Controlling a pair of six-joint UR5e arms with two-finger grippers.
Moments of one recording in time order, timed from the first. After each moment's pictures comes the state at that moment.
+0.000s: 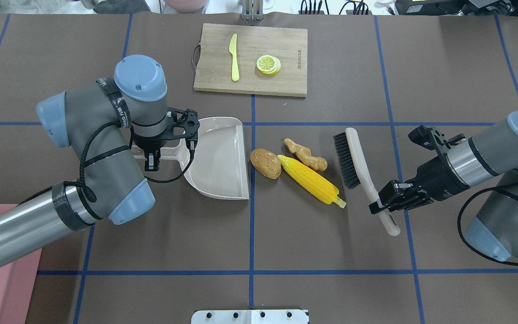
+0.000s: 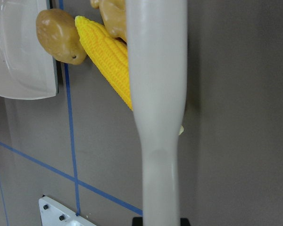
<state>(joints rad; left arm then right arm) -0.66 -2.21 -1.62 -1.32 -1.98 0.51 0.74 -1.51 1.79 -0.58 2.52 1.37</state>
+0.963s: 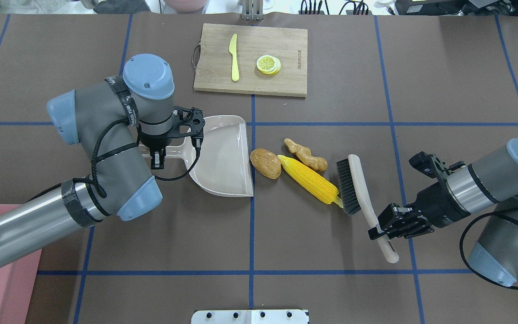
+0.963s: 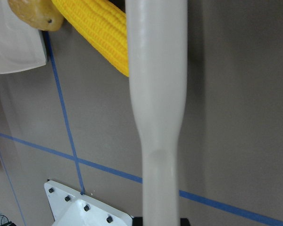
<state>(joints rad) -0.66 -2.24 -1.59 -1.33 -1.98 0.49 0.63 -1.56 1.81 -0.47 2.46 1.59</state>
